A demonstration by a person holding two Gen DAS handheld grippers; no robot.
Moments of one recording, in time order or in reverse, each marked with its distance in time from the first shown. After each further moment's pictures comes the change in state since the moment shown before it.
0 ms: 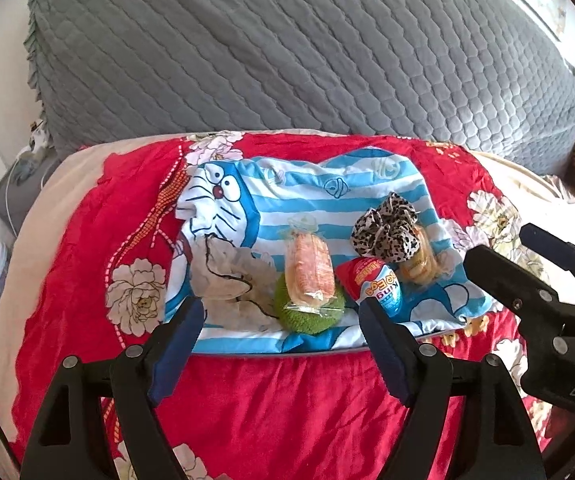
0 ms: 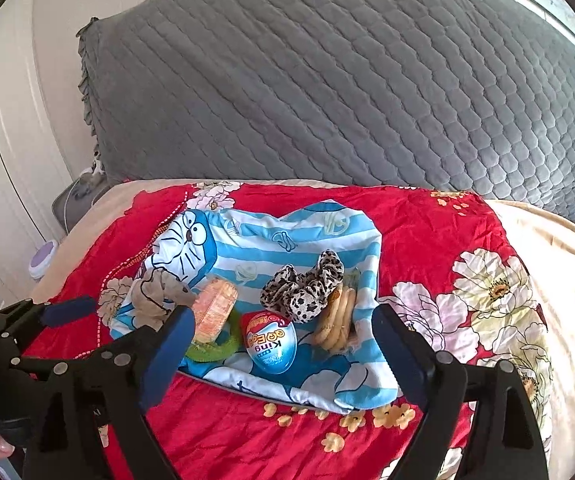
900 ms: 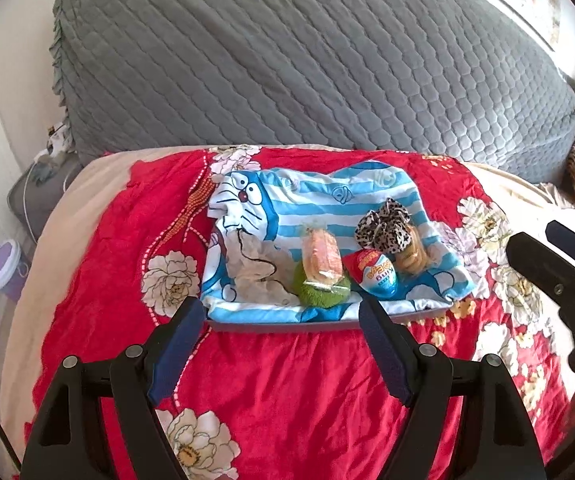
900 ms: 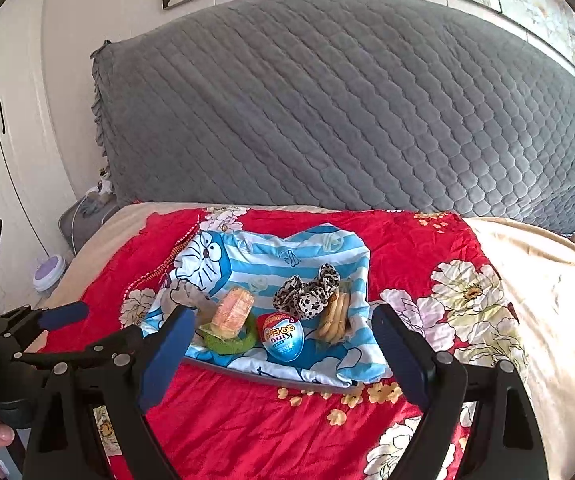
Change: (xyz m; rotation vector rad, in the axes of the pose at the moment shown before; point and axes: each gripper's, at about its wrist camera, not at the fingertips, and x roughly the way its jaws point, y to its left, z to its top) left arm -0.060 0.016 -0.024 0.001 -0.055 0.023; right arm -0.075 0.019 -0.012 0.011 -0.100 -0.025
